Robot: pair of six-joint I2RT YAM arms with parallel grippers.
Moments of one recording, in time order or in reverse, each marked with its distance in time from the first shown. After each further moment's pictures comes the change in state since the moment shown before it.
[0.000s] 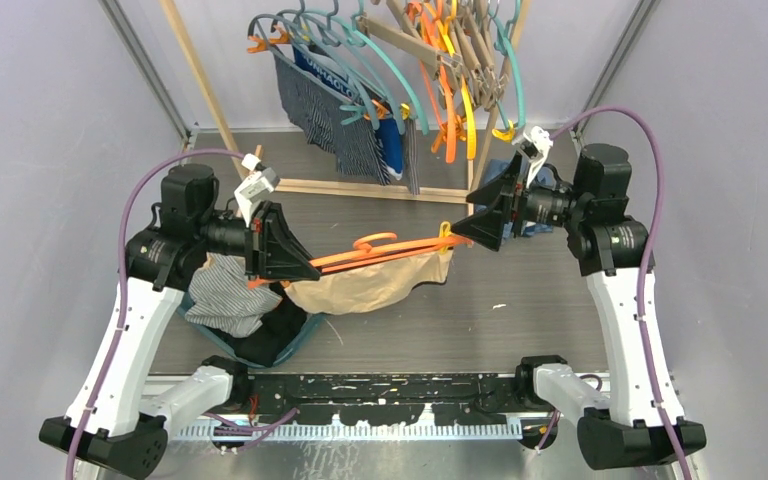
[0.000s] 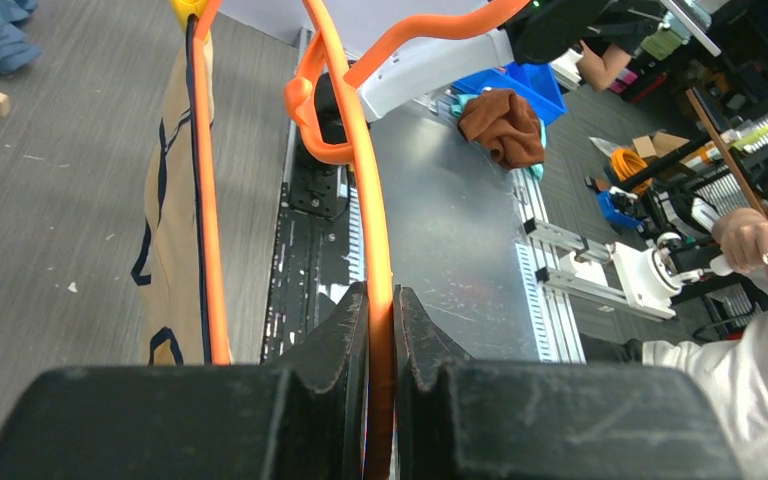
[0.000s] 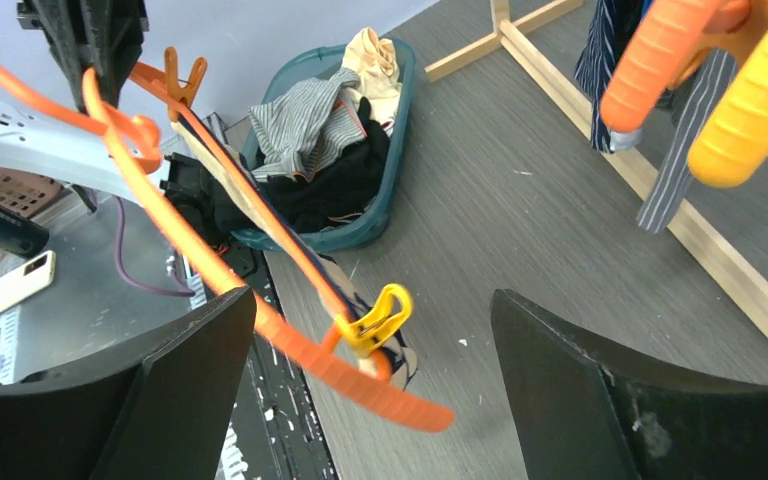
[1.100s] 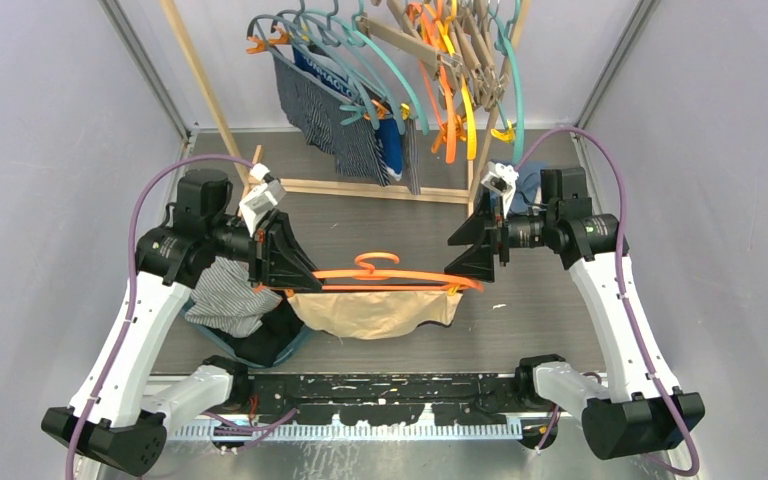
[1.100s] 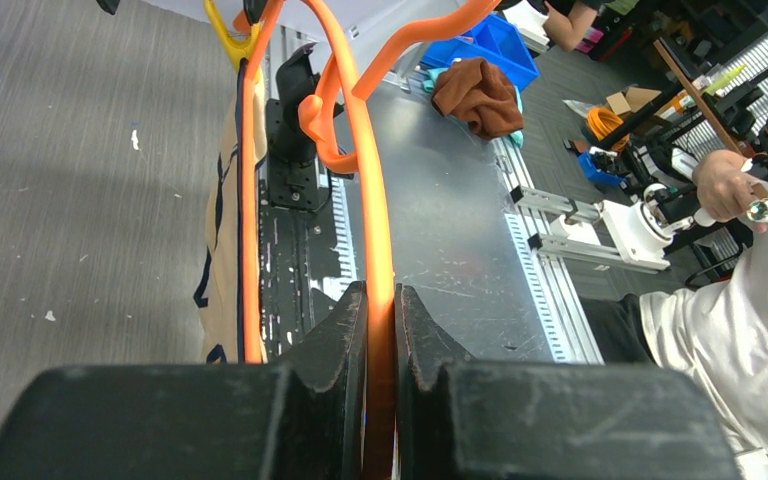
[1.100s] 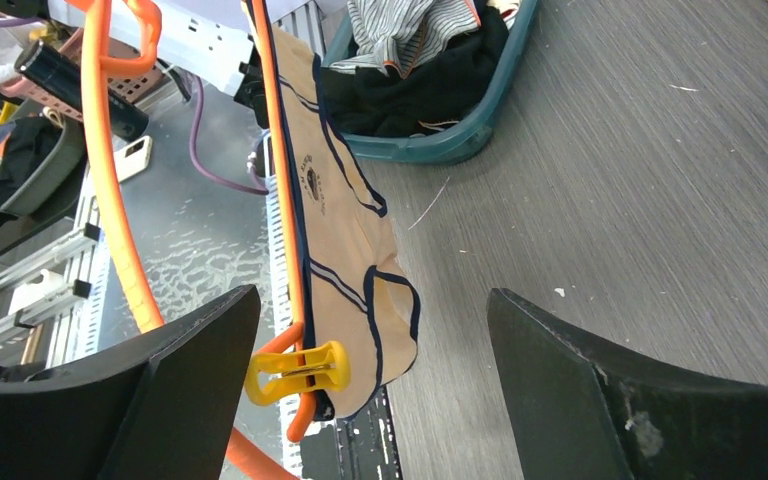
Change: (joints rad) left arm -0.018 0.019 -0.053 -0.042 0.098 0.166; right arm 0.080 0.071 -0.117 -0.279 -0.146 -0.337
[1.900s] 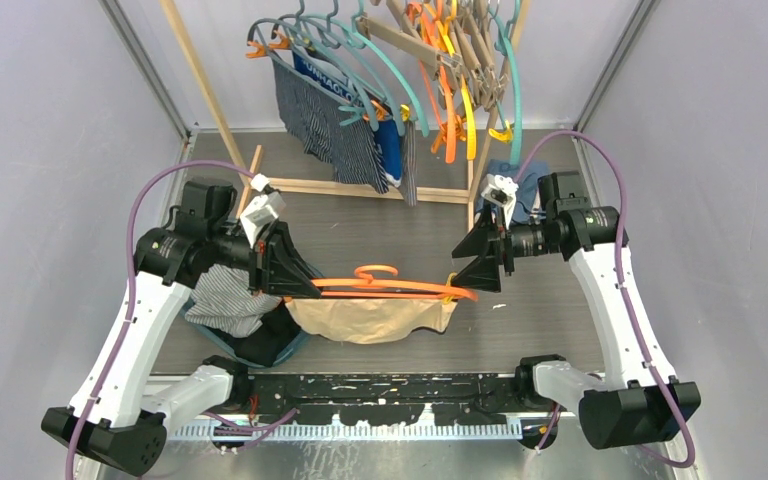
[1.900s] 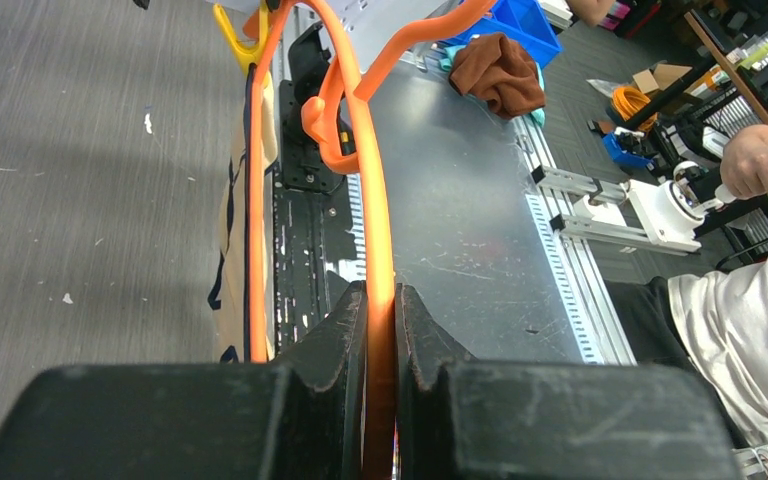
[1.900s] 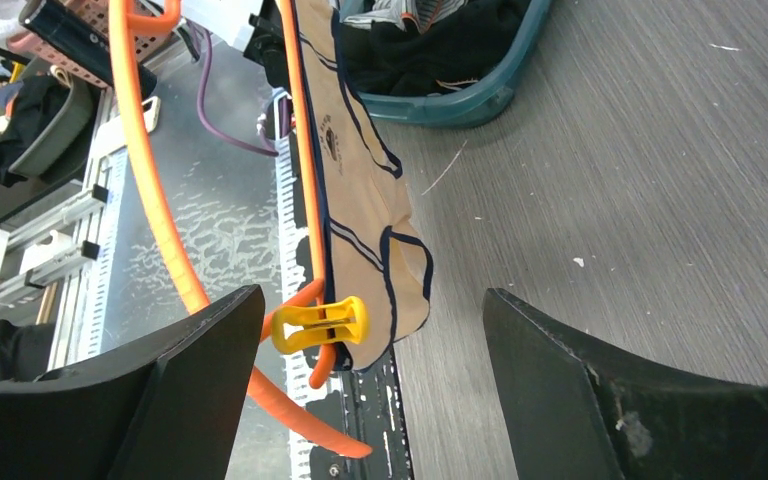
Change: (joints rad) left arm 0.000 0.000 0.000 -0.173 -0.029 0.212; right arm -0.033 0.034 0.028 -0.263 -0.024 -0.267
